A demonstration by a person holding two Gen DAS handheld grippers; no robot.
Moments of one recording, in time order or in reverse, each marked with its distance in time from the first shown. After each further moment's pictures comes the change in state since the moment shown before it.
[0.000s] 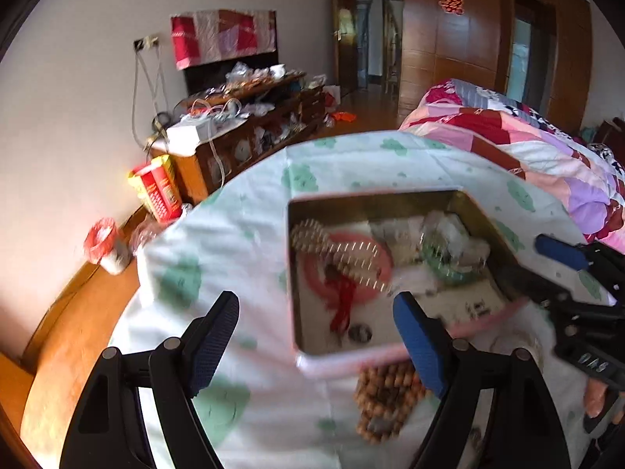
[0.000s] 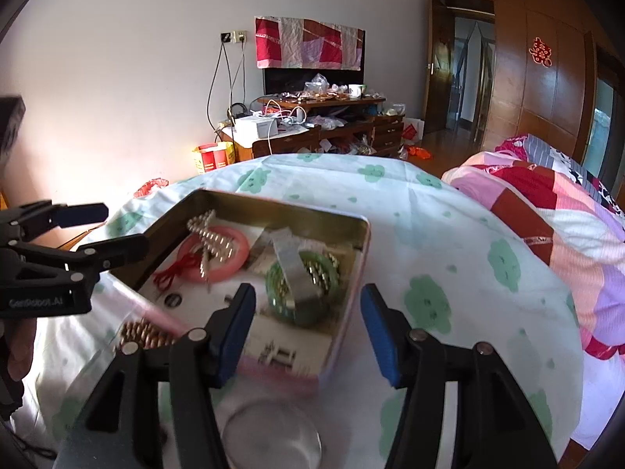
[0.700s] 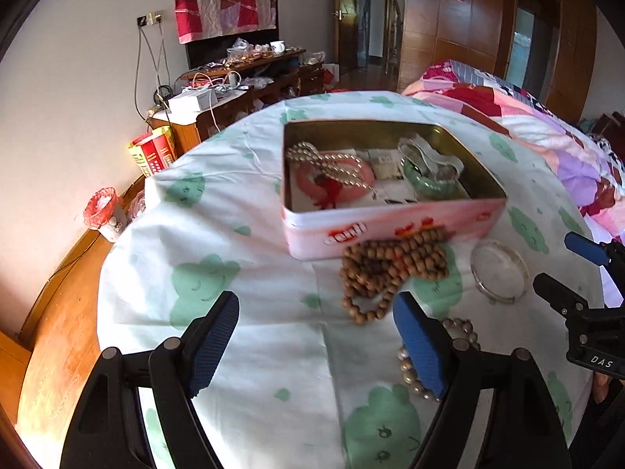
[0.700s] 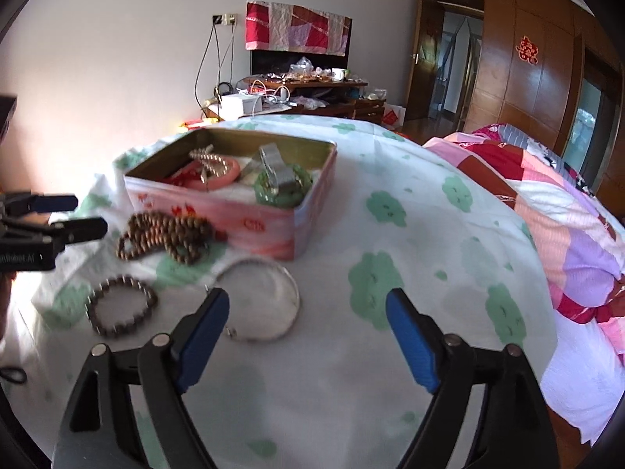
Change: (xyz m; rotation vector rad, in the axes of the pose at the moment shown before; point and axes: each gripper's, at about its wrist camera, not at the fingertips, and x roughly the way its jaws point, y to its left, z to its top) left arm -0.025 -0.012 -0.063 0.000 0.083 -0.027; right arm -0.045 0.000 -0.071 -0.027 0.060 -0.094
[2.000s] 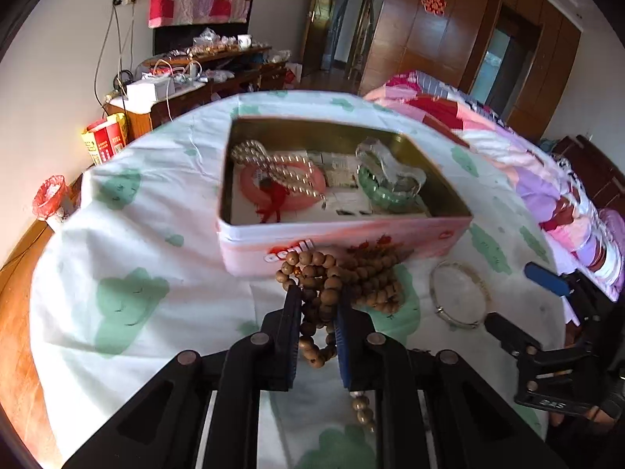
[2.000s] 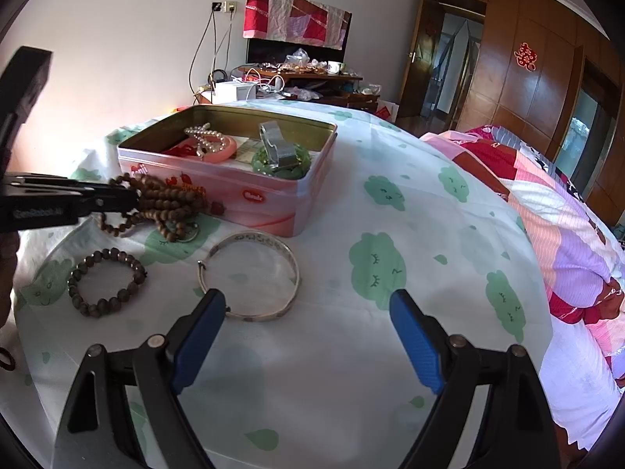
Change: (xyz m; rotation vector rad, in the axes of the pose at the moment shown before) left arm 0.011 0.002 0.012 -0.056 -0.028 -0.215; right arm 0.008 0.009 -0.008 -0.030 0.026 -0.047
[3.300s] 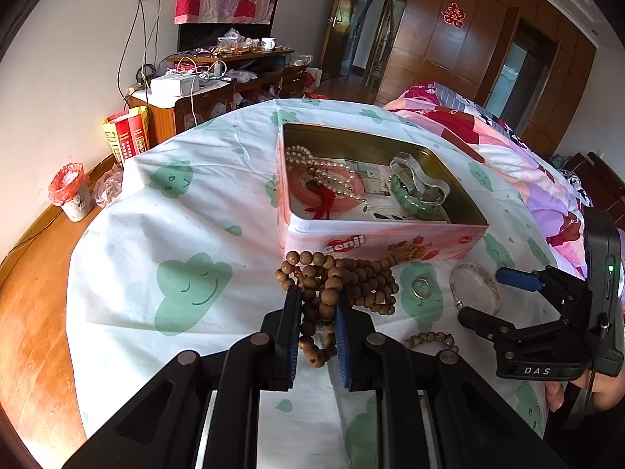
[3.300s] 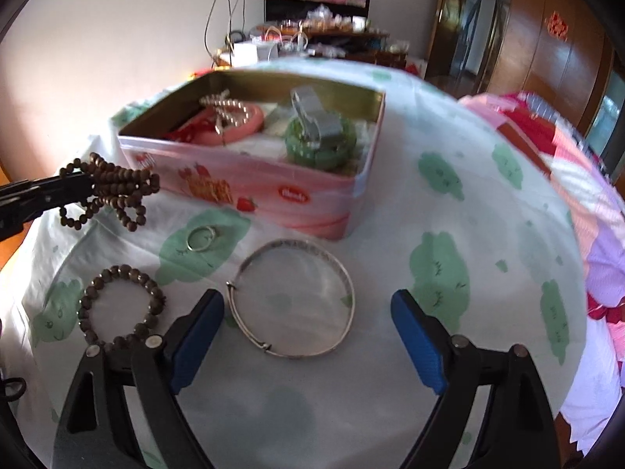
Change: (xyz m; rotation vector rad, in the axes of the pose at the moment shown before) left arm -0.015 0.027 -0.004 -0.054 -0.001 0.036; right arm 0.039 0.013 0.026 0.012 0.197 0.129
